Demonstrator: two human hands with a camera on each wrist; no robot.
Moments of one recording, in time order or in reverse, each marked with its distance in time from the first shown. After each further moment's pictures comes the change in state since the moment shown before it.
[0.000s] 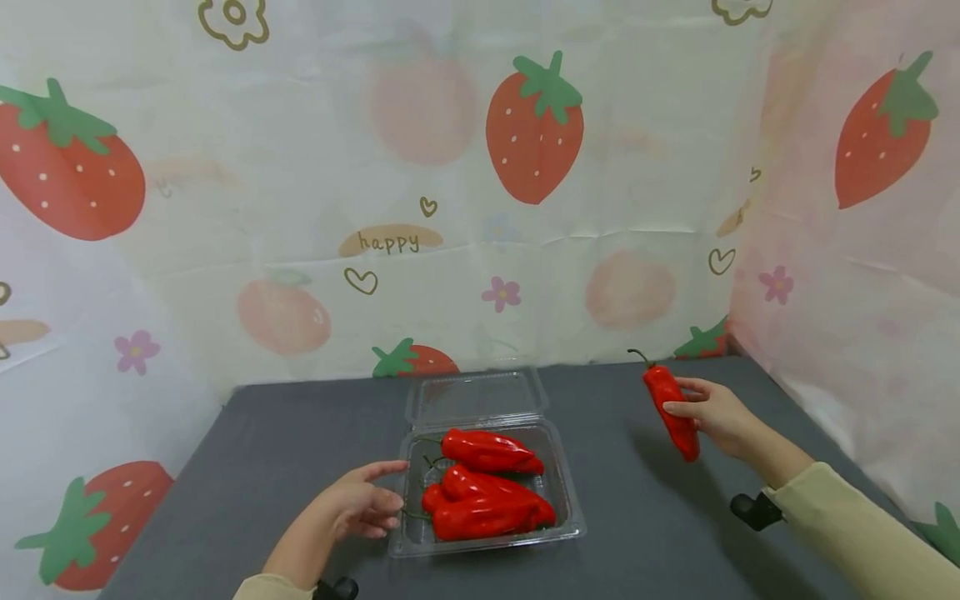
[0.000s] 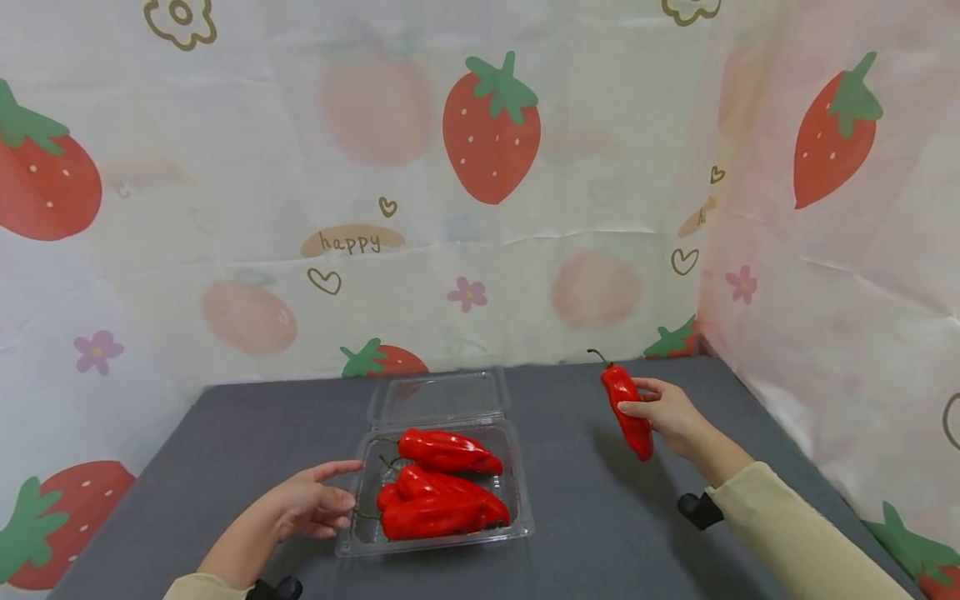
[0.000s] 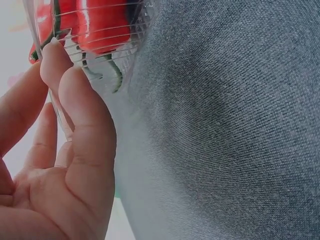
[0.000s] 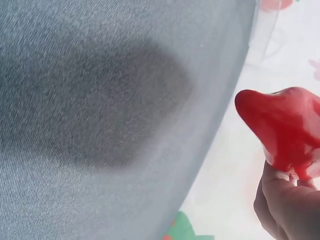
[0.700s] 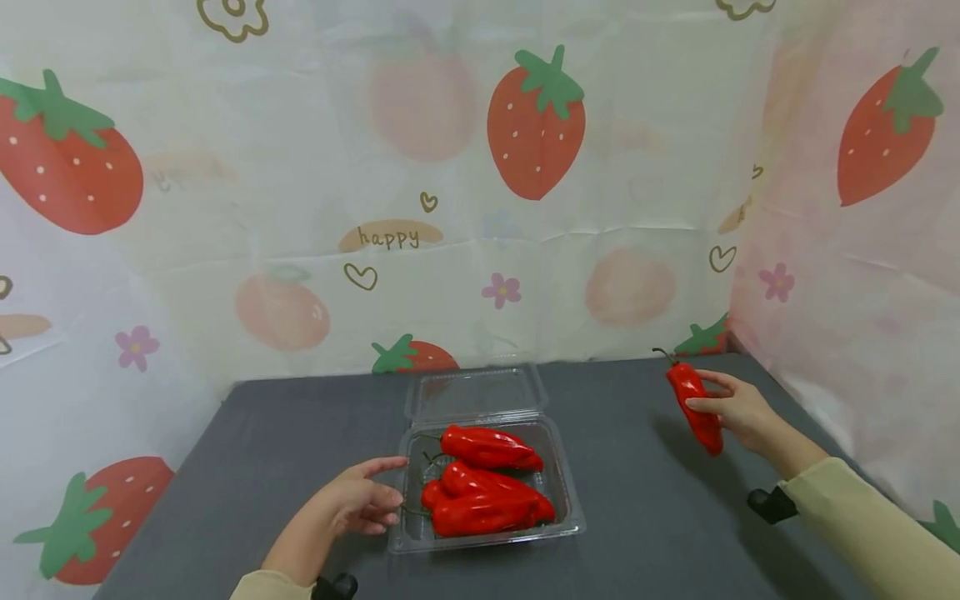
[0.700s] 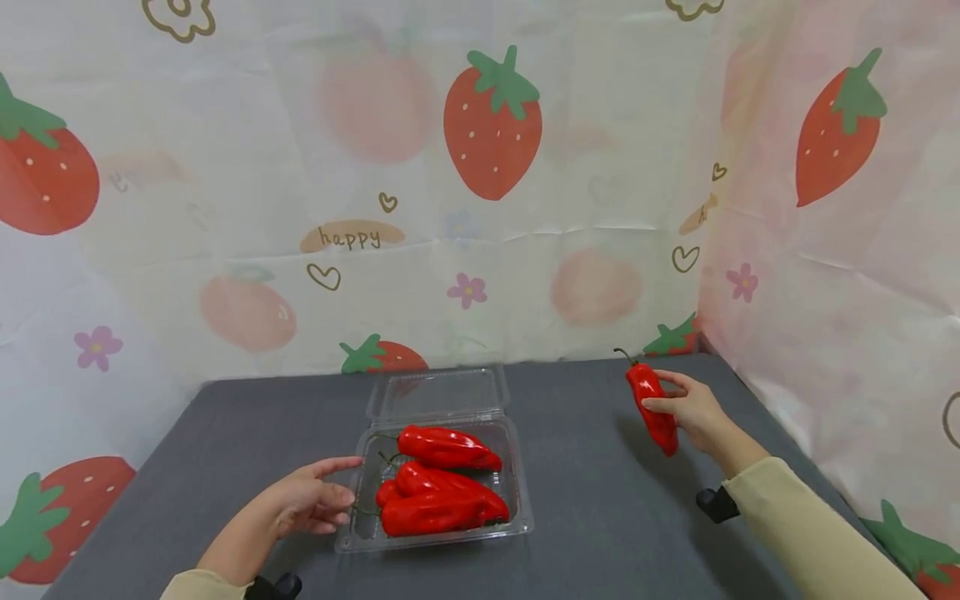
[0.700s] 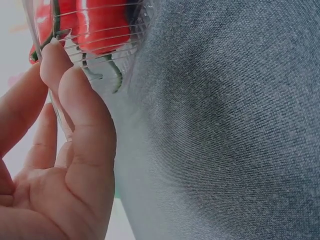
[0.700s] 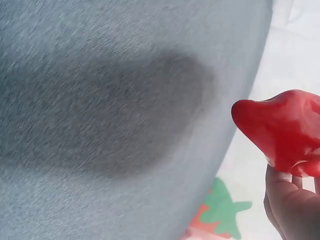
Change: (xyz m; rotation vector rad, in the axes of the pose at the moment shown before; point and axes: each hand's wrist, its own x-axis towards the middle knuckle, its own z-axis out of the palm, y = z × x) left_hand -0.002 0.000 0.001 -0.019 -0.003 0.003; right_hand 0.005 0.019 -0.032 -0.013 0.102 0.036
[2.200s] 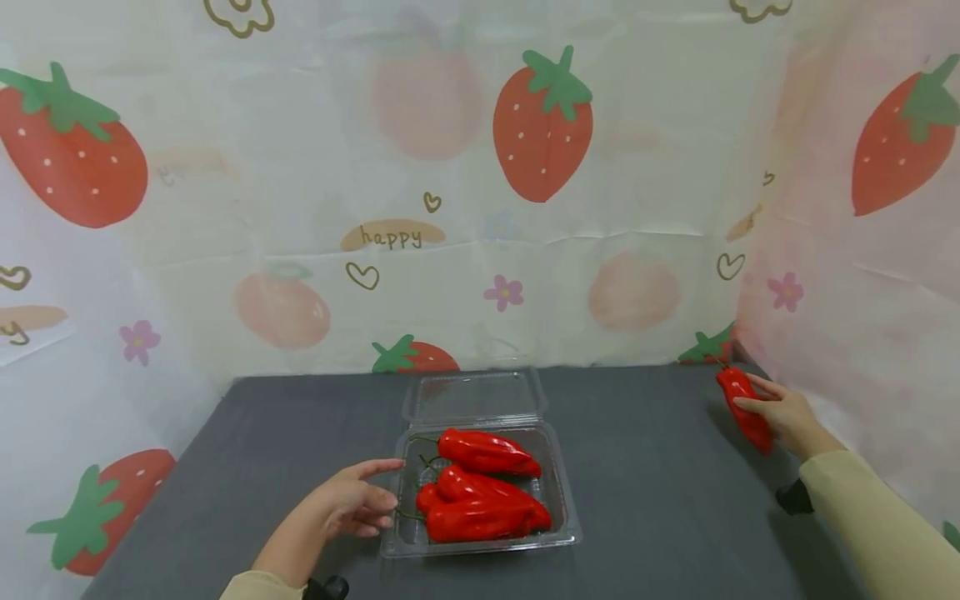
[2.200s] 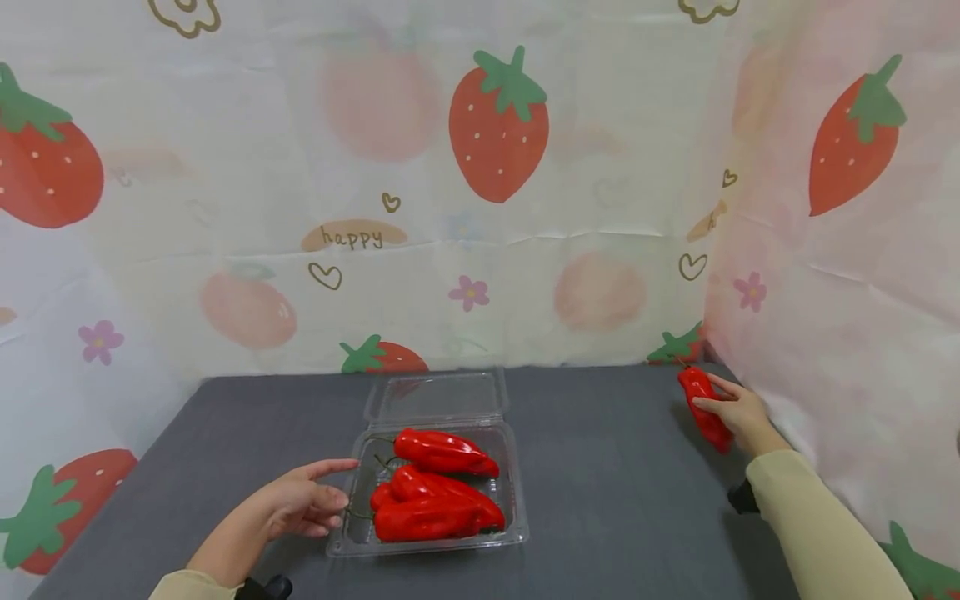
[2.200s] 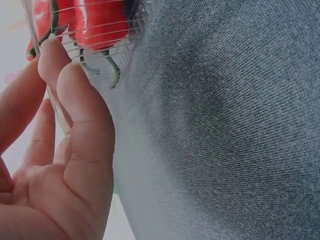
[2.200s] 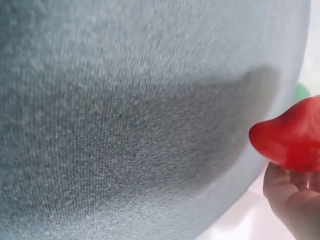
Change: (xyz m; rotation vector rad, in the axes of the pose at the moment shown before) left_hand -0.003 0.002 -0.001 -0.008 -0.007 -0.007; right_hand 0.032 0.042 -0.069 0.087 0.096 0.100
